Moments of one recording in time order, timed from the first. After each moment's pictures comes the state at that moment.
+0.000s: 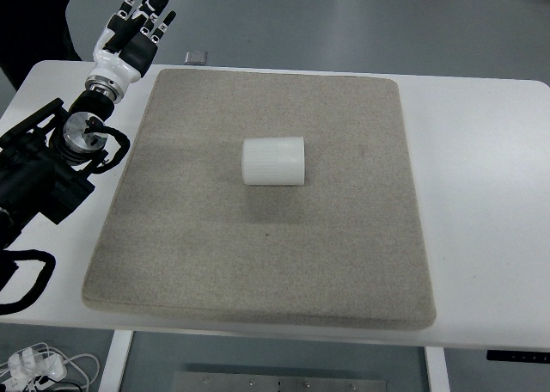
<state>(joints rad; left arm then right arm) -0.97 0.18 -0.73 -0.39 -0.23 -0.38 -0.30 0.00 0.00 -0.01 0.19 -0.03 -0.01 -0.03</state>
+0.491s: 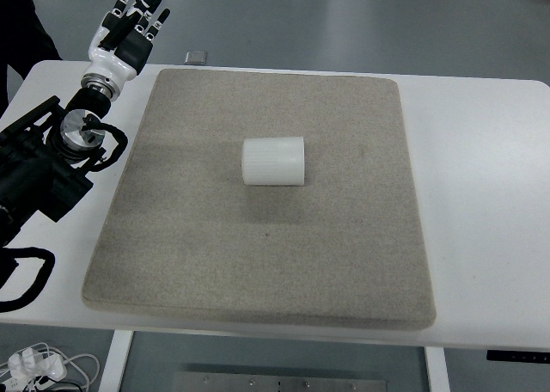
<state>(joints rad) -0.98 0.19 -0.73 -0.37 -0.24 -0.37 -0.30 0.00 0.00 -0.01 0.19 -0.03 -0.01 -0.03</state>
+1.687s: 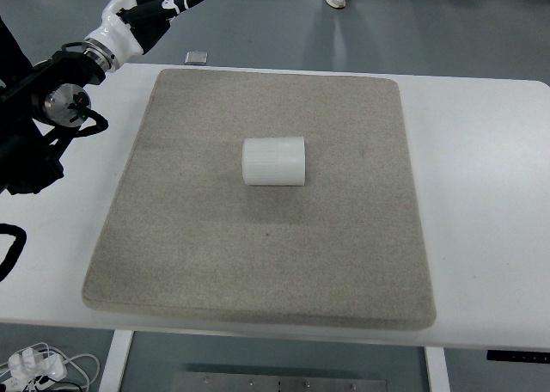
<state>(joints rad) -1.06 0.30 -0.67 -0.54 0.29 -0.43 -0.28 0.00 0.00 -0.01 0.19 -0.03 -0.01 -0.03</state>
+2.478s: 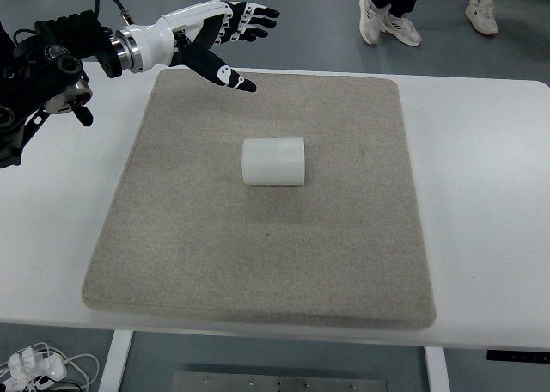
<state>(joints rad) -1.07 0.44 -0.61 -0.95 0.96 -0.43 -0.17 0.00 0.00 -0.01 0.19 -0.03 -0.01 -0.03</state>
